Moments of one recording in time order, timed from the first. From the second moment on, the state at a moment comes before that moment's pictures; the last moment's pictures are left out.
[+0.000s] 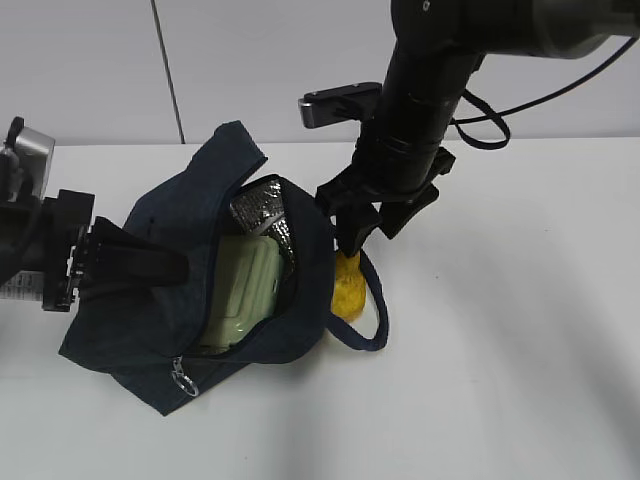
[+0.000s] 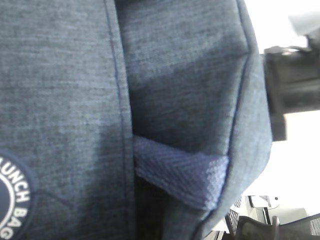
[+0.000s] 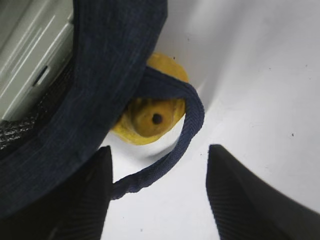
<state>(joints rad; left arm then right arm) -0.03 1.58 -0.66 -1.46 1.08 1.12 0.43 2.05 -1.74 0.16 1.15 -0.19</state>
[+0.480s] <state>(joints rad) -0.03 1.58 -0.66 -1.46 1.08 1.12 0.43 2.12 -1.73 0.17 1.09 -0.19</state>
